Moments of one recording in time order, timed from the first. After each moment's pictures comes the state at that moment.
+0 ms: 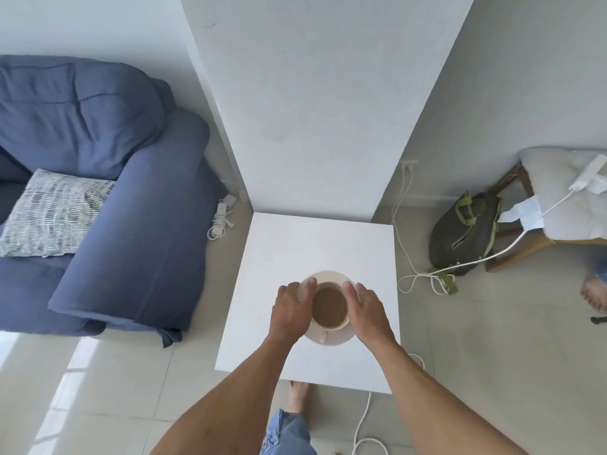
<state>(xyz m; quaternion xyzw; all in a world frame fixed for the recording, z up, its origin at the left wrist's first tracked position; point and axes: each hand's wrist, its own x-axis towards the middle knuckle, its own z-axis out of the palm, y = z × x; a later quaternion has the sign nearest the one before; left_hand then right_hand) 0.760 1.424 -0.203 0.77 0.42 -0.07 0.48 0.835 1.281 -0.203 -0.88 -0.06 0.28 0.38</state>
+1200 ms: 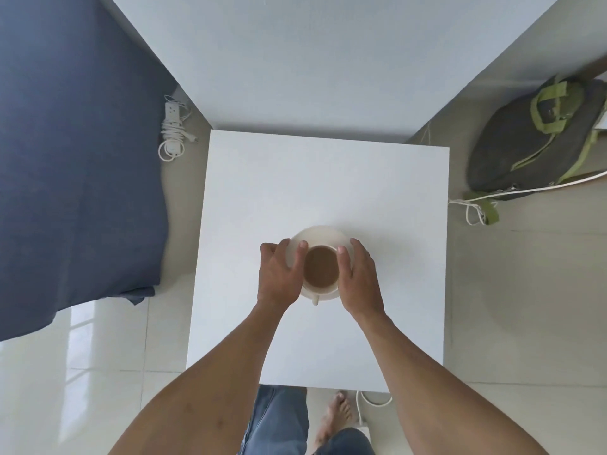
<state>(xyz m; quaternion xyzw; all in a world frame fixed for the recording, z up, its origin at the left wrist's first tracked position) 0.859 1.508 -0.442 0.75 0.42 -0.10 0.49 0.921 1.370 -0.432 -0.87 0.02 0.31 0.37</state>
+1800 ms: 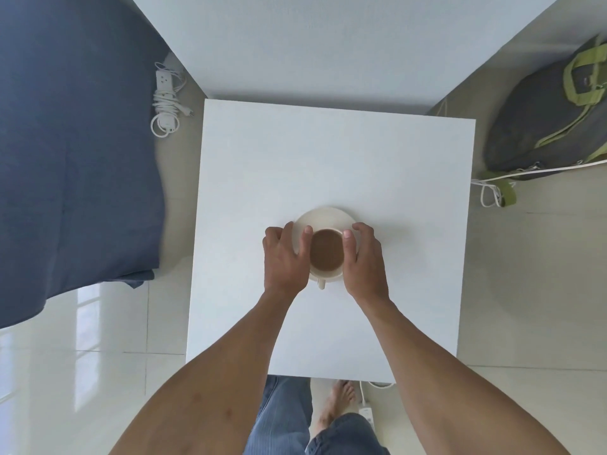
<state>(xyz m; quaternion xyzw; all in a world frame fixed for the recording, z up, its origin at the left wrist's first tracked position) 0.859 1.502 -0.483 0.78 0.43 -0.08 0.46 0.918 1.375 -0.476 -0.89 -0.01 0.26 0.37</state>
